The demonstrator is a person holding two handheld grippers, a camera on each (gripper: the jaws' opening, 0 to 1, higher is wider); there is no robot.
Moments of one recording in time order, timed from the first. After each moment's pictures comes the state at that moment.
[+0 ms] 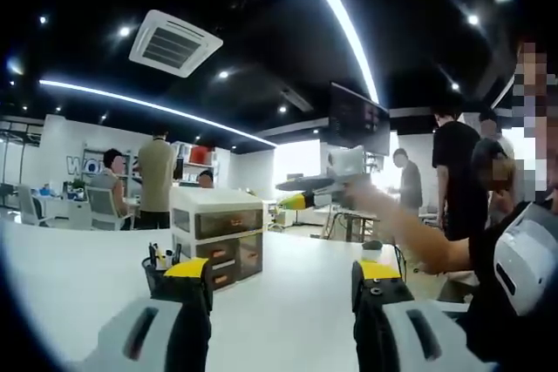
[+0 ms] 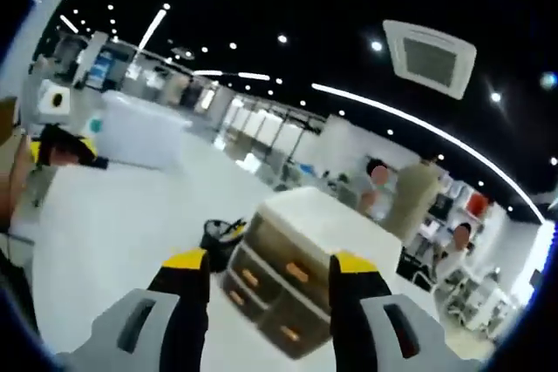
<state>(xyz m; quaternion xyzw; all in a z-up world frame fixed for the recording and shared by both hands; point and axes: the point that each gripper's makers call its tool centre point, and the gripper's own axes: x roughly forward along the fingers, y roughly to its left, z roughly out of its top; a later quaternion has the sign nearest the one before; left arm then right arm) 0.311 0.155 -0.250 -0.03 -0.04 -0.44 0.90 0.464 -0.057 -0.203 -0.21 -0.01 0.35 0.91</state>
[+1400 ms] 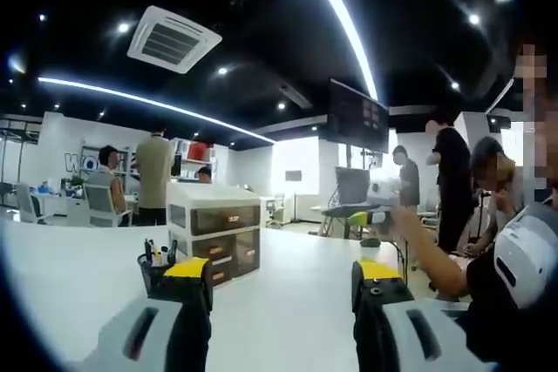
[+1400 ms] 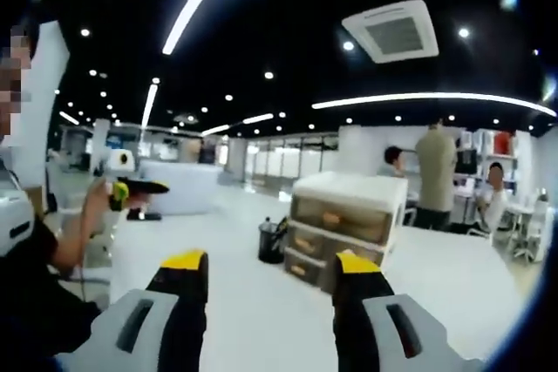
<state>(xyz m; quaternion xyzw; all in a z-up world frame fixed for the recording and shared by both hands) 0.311 0.146 -0.256 -0.03 -0.03 -0.44 0.90 0.360 -0.133 -0.263 -0.04 -0.02 0.44 0.90</state>
